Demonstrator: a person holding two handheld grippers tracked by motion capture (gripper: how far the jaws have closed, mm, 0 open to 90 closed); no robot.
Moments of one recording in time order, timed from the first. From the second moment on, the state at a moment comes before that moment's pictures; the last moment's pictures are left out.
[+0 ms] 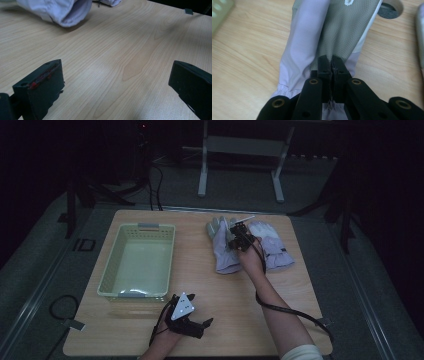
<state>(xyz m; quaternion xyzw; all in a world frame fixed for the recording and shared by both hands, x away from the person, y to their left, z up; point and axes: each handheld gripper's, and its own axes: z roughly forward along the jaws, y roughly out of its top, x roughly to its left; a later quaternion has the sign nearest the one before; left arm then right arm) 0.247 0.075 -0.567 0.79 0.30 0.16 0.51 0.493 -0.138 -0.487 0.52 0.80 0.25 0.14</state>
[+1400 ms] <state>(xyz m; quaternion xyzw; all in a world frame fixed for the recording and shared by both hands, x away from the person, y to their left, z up) 0.246 0.073 -0.567 0.80 0.29 0.16 0.50 0.365 -0.170 -0.510 0.59 0.73 0.32 0.08</state>
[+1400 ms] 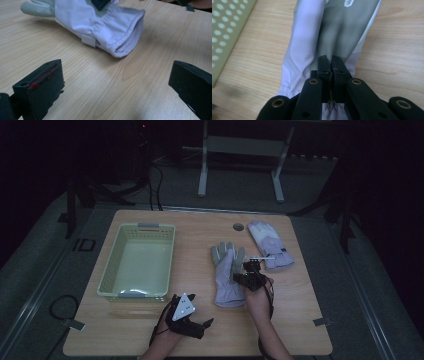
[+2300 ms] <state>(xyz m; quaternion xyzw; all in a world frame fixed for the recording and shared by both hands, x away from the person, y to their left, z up) 0.246 0.073 -0.567 0.80 0.29 0.16 0.50 0.386 -0.193 -0.493 0.55 0.77 0.32 0.11</state>
